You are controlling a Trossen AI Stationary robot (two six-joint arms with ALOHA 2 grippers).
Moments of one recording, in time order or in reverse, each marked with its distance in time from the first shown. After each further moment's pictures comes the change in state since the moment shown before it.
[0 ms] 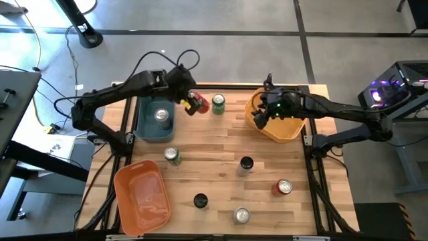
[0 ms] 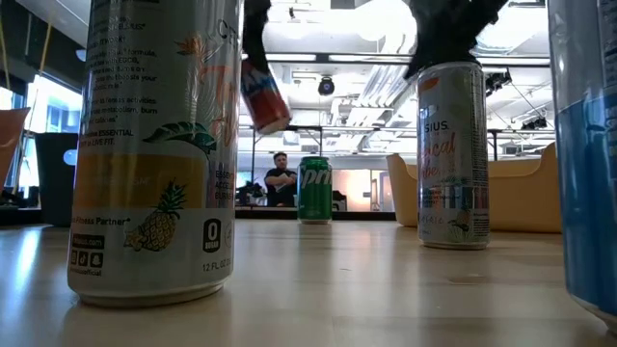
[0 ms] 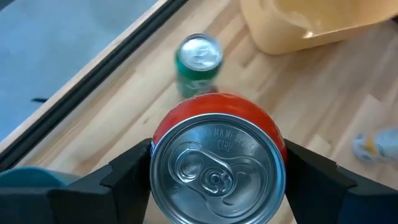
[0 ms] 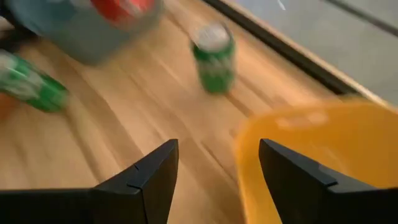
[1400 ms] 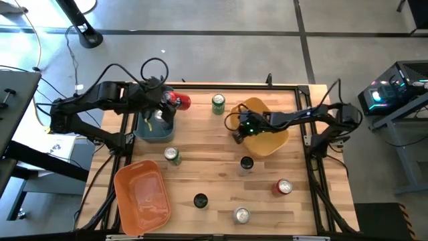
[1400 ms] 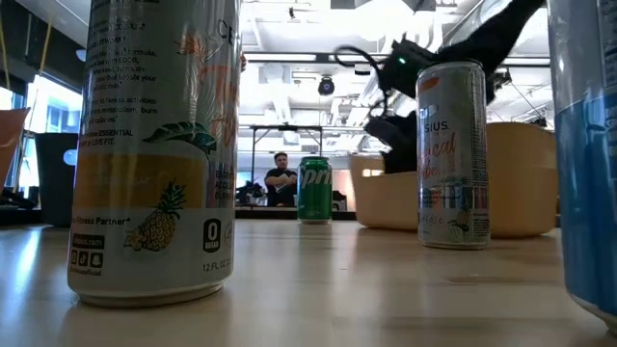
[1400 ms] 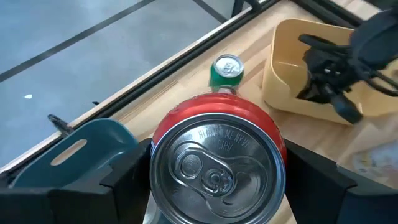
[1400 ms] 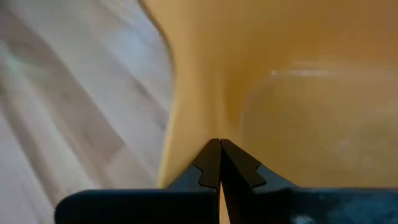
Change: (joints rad) left arm -0.263 -0.276 0.001 -0.218 -0.388 -0.277; right arm 0.021 0.464 -0.294 0.670 -0.176 0.171
